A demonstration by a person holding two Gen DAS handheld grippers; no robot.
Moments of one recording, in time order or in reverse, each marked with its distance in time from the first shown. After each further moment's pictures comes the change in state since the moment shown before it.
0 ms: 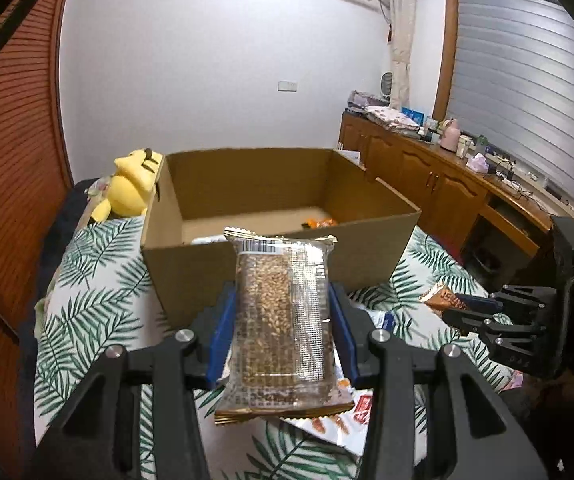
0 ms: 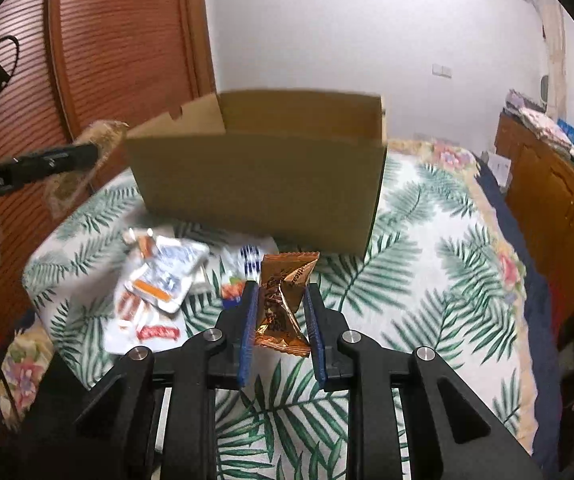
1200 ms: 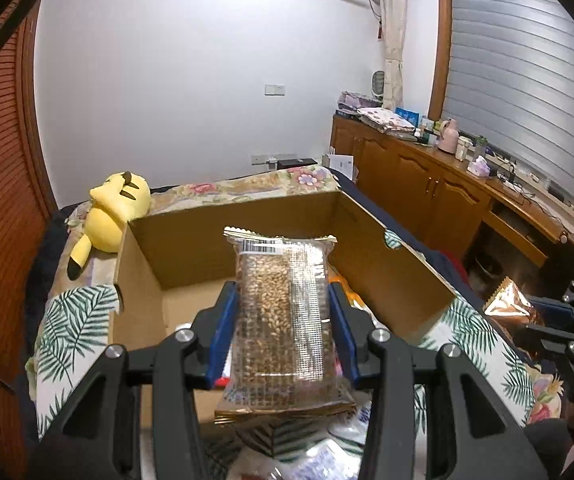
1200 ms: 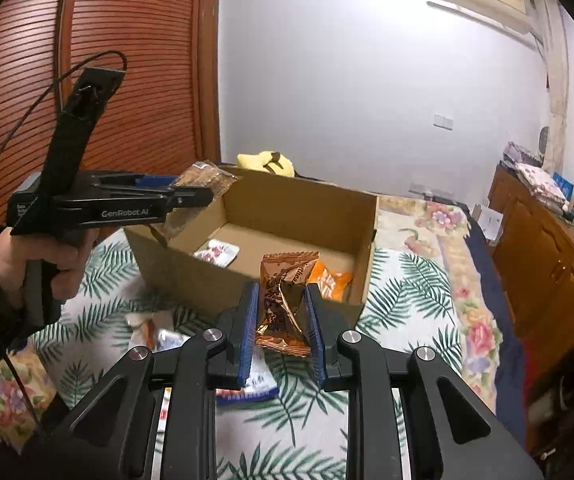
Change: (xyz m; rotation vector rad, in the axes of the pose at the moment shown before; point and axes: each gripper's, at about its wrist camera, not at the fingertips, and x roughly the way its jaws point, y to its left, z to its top) left arm 0.092 0.013 0.102 0.043 0.008 -0.028; right arm -0.023 0.002 0.090 -0.075 -0.115 -0.034
